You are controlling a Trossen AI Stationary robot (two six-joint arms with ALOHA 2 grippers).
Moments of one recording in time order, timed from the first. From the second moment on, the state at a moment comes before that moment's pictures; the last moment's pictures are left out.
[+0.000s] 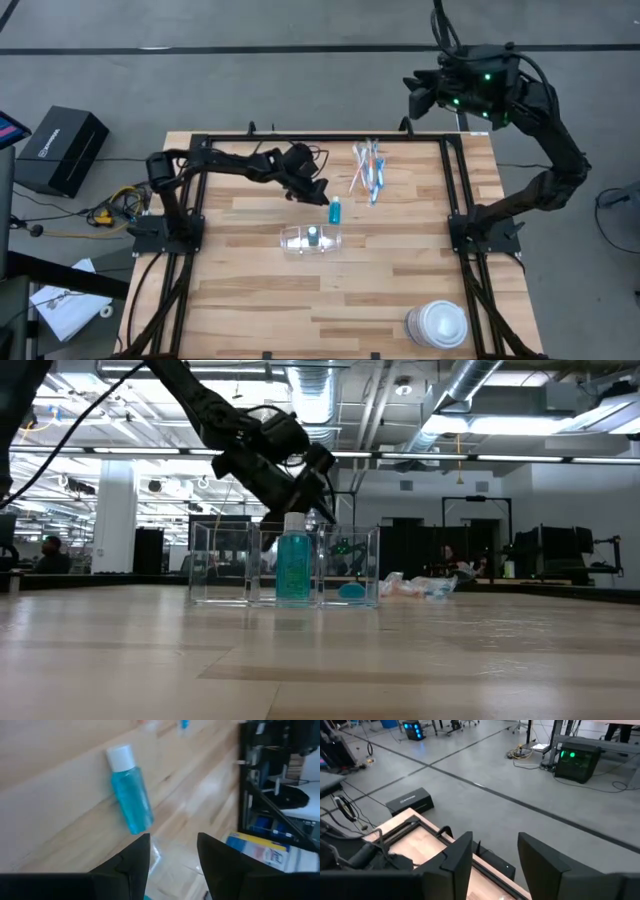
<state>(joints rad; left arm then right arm) 0.37 1.83 1.06 -0.04 0.53 -1.01 -0.41 1.36 2.06 -1.06 0.38 0.22</state>
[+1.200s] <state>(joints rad) 0.30 2.05 1.18 0.02 0.49 -1.13 -0.41 1.36 2.06 -1.04 0.31 0.20</state>
